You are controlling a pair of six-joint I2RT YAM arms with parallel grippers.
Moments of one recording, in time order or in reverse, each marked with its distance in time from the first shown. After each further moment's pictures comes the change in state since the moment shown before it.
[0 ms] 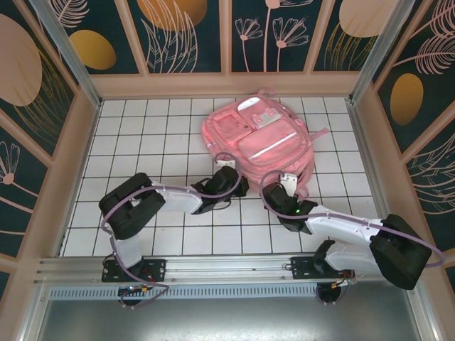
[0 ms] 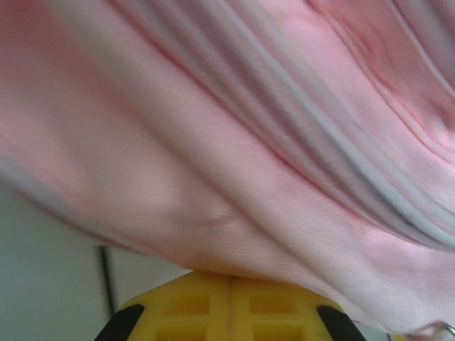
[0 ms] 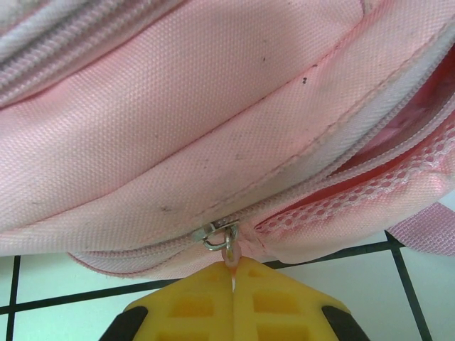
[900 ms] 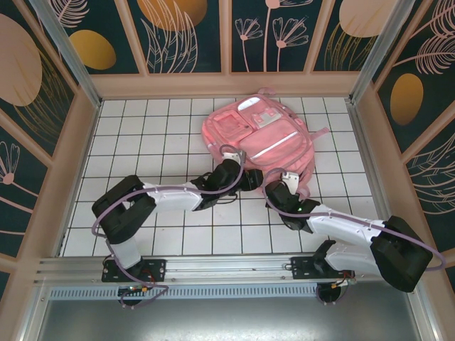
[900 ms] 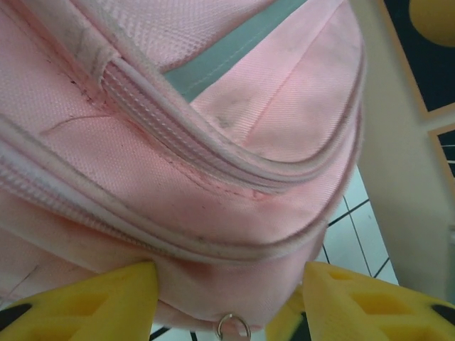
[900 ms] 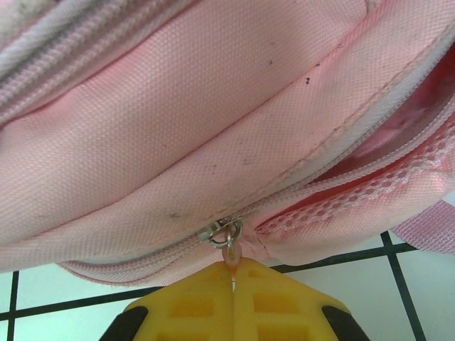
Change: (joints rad) left arm -0.027 -0.030 0.095 -0.010 0.090 -0.003; right arm -0.041 -0.013 0.000 0.003 -0.042 -0.020
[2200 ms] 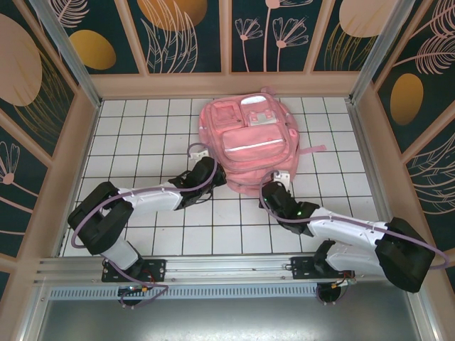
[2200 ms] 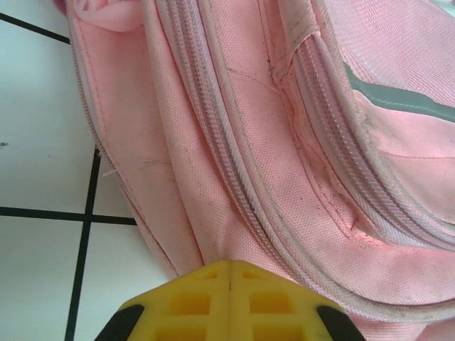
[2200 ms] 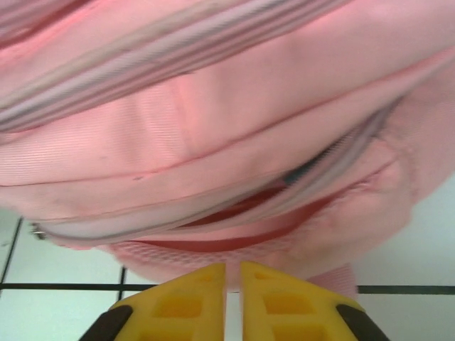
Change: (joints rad) left arm 0.129 -0.188 -0.155 -0.197 -0.221 -0.059; right arm 0.081 -0.028 -0.006 0.145 -0.045 -0.082
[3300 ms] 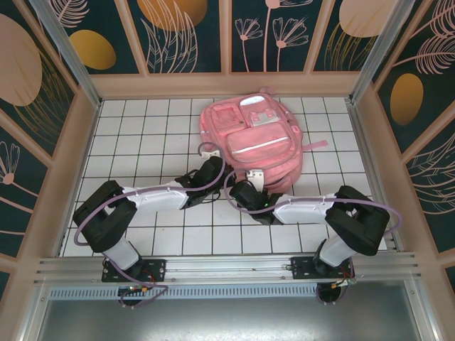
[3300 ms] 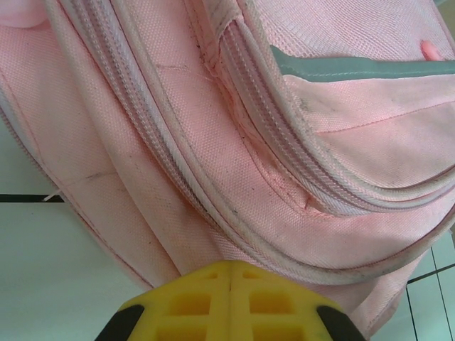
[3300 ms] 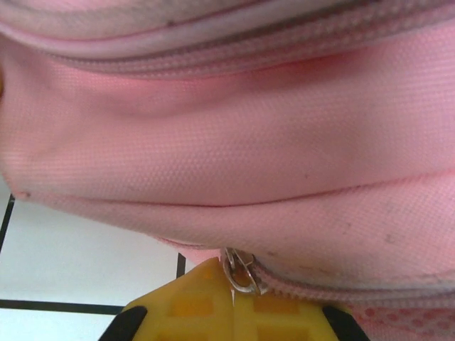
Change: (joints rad) left arm -0.051 0.033 0.071 -0.016 0.067 0.011; right arm 0.110 0.420 0.234 0.003 0.085 0.055
